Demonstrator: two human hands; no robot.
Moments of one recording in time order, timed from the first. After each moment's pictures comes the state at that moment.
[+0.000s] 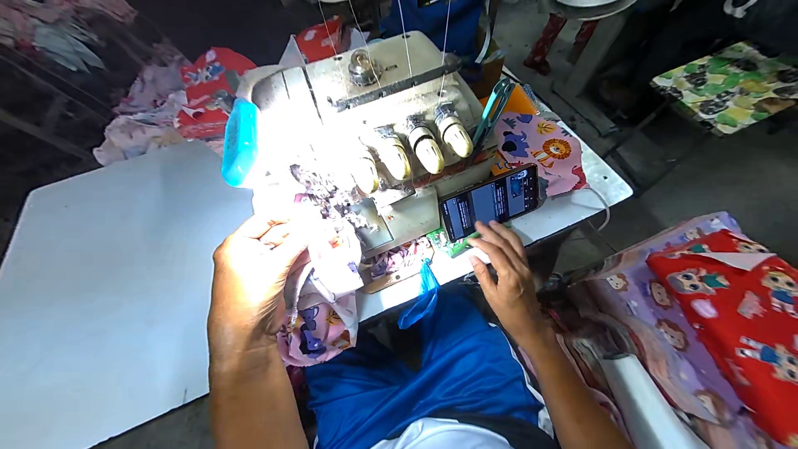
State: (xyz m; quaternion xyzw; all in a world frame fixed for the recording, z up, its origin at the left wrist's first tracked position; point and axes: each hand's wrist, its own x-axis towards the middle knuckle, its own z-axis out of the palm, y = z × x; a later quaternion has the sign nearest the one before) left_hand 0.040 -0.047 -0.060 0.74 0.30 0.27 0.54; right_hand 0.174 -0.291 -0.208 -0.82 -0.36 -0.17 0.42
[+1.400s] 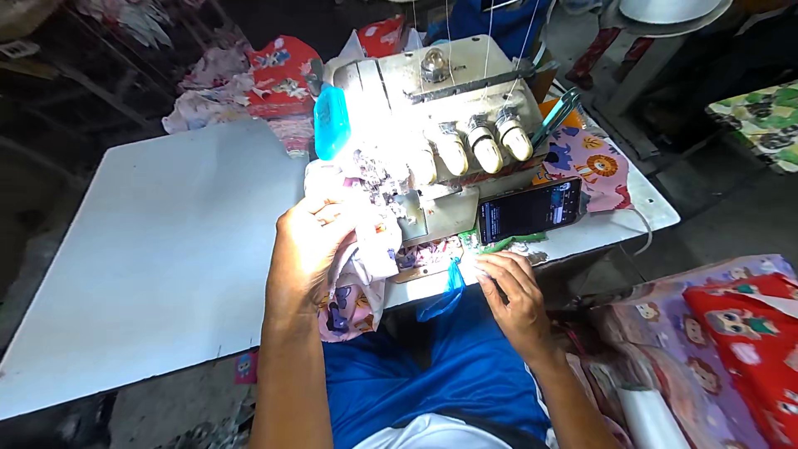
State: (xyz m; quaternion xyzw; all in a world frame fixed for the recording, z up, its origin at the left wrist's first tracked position) left_hand 0.037 -0.045 -0.061 0.74 0.29 0.26 0.55; right_hand 0.154 -0.278 -0.206 -0.76 -0.43 -0.16 0.46
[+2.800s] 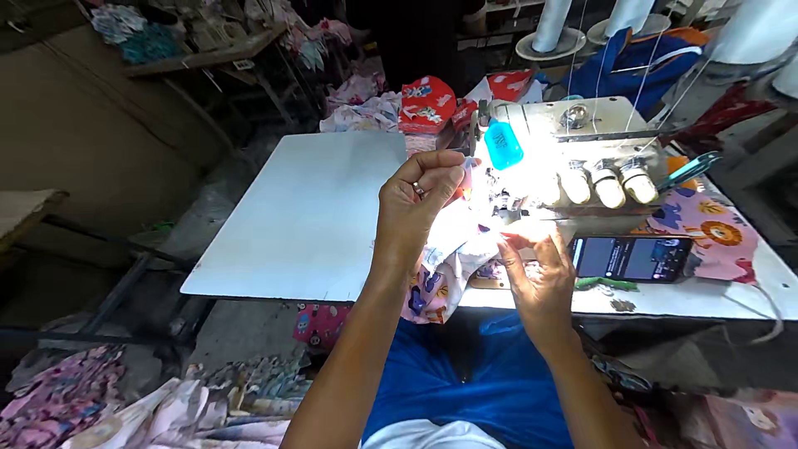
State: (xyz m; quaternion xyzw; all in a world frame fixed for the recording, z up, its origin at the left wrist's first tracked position) left_hand 0.023 -0.050 -0.010 0.63 0.16 0.43 0.62; right_hand 0.122 -0.178 -0.110 -0.64 -0.47 -0.16 0.59
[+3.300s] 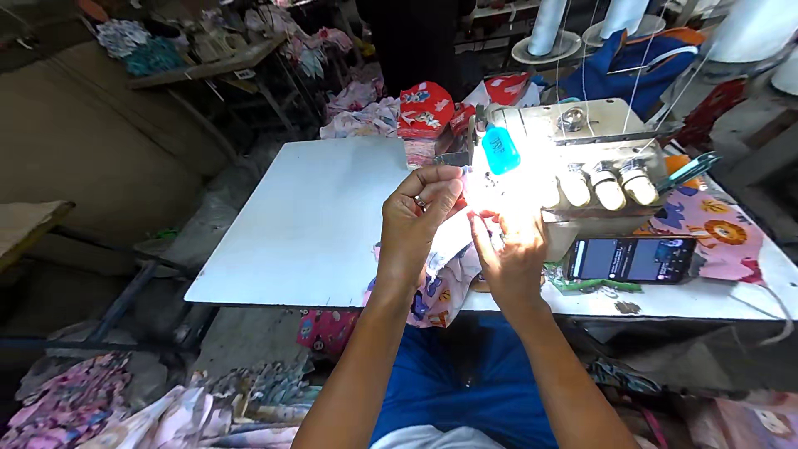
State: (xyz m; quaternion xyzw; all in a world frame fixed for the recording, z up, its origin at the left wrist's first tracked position) left_hand 0.011 -0.060 -0.018 0.65 0.17 0.40 0.63; right_hand 0.121 -0.134 -0.098 -0.68 -0.46 -0.25 0.51
